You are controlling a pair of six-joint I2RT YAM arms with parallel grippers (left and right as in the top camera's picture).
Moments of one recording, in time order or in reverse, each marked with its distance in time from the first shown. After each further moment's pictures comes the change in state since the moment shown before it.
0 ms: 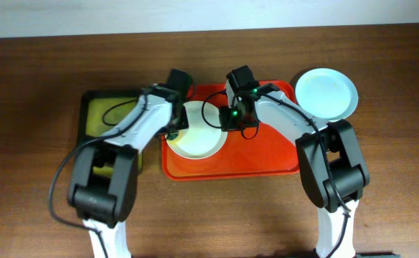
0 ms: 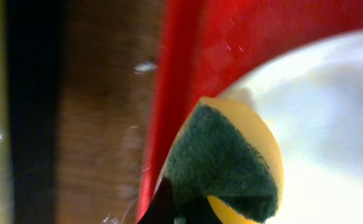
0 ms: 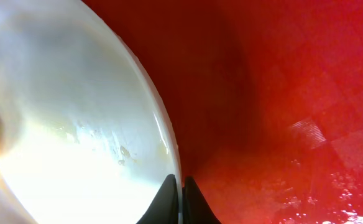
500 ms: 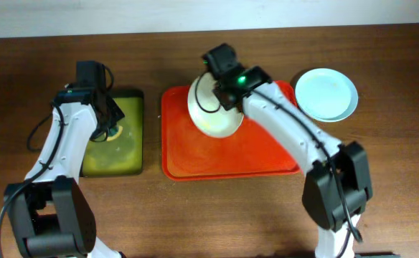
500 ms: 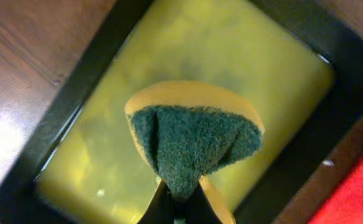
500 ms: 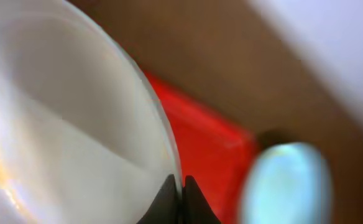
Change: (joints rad) left arm 0.387 -0.263 -0.129 -0.004 0.009 -0.050; right arm 0.175 -0.116 0.285 -0.182 0.782 -0.445
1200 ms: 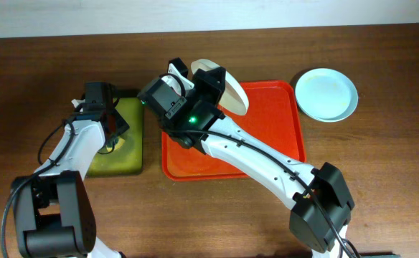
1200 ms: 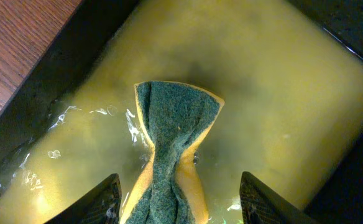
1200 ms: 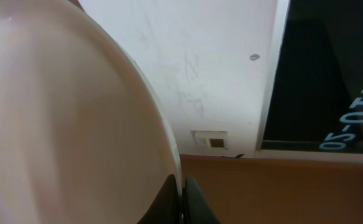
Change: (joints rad) left arm 0.003 0.001 -0.227 0.310 -0.038 -0.010; right arm 0.284 -0.011 0.020 0.132 0.757 -0.390
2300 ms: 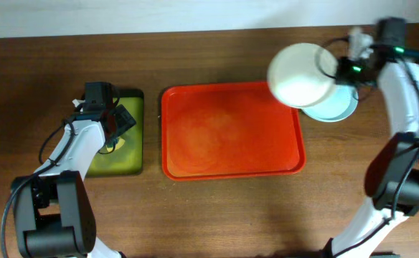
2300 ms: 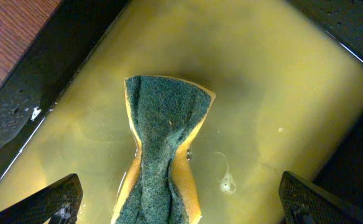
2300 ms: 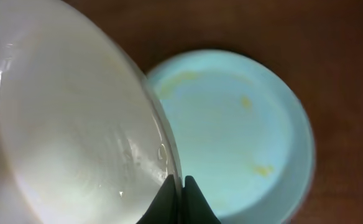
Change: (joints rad) left arm 0.000 0.000 0.000 0.000 0.028 -0.002; right arm -1.159 0.043 -0.041 -0.157 -1.588 0.476
